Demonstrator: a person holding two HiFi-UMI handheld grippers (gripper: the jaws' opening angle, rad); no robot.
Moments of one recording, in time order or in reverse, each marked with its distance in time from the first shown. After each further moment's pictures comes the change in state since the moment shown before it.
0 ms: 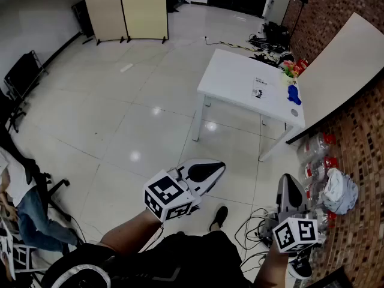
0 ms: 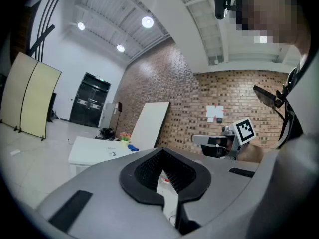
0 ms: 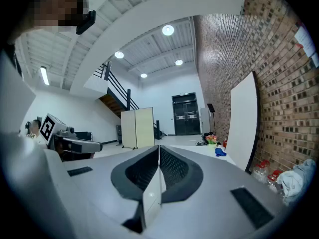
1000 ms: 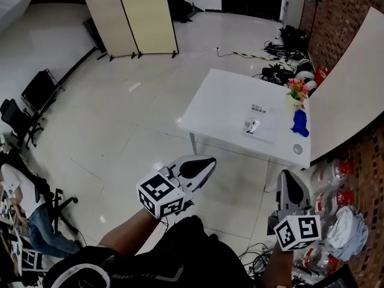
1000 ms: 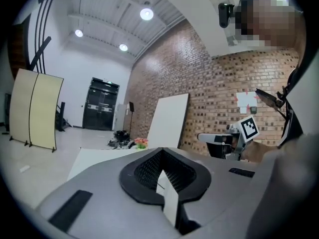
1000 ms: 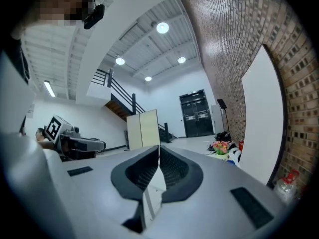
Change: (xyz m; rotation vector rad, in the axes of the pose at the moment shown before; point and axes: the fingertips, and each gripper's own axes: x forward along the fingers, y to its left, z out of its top) left arm 0.281 0.167 0.055 0.066 0.038 0.167; right arm 0.242 -0.246 0.031 0.040 -0.031 0.154
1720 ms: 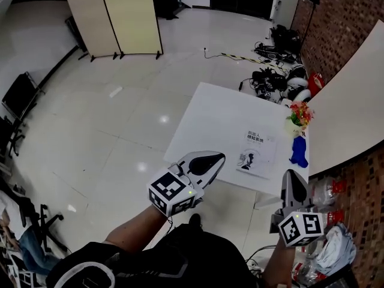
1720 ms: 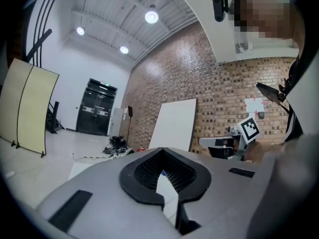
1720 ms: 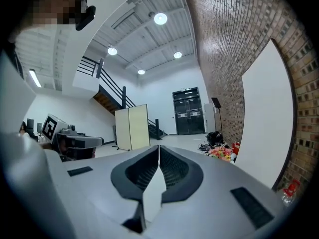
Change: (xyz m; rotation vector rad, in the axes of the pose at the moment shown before) left arm 0.142 0.183 0.032 -0.001 -0.069 -0.062; right arm 0.205 -0.085 0.011 -0.026 0.047 -0.107
